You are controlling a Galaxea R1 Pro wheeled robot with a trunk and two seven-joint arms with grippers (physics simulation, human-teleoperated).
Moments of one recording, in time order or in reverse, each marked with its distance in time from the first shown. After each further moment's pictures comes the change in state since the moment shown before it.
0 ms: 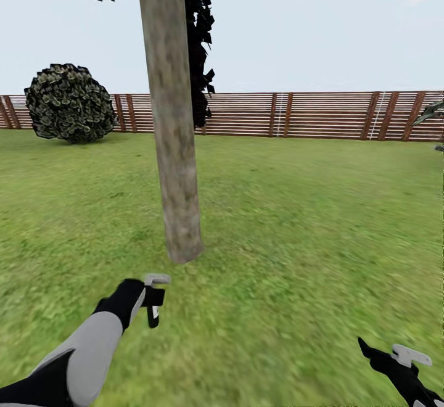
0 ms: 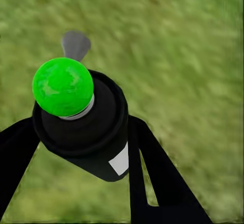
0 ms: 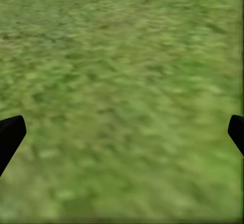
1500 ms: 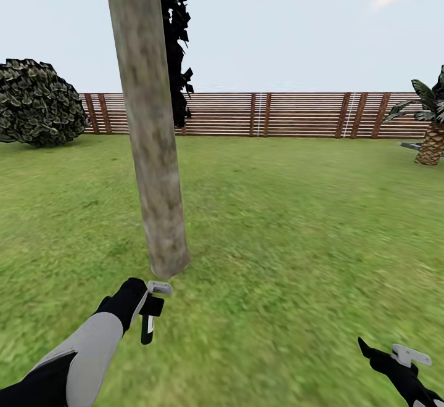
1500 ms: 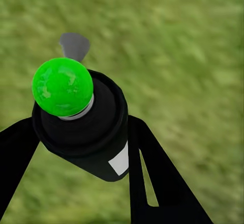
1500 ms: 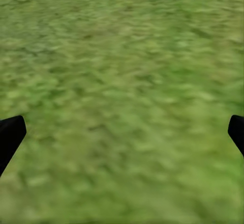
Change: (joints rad) left arm 0.008 0.008 -0.130 0.000 0.009 0.169 -0.019; right arm 0.000 0.000 0.003 0.000 0.002 0.000 0.000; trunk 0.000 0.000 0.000
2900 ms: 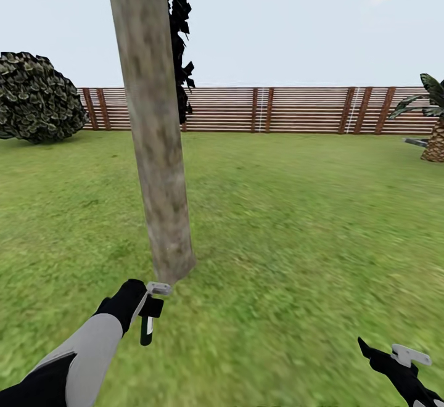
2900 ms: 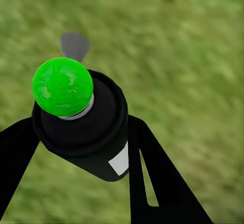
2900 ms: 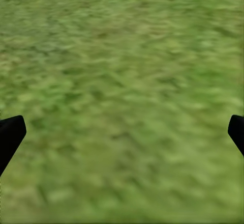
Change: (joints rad) left arm 0.006 0.002 0.001 0.000 0.000 -0.003 0.003; right arm 0.000 0.000 0.001 0.000 0.000 0.000 0.000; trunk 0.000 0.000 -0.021
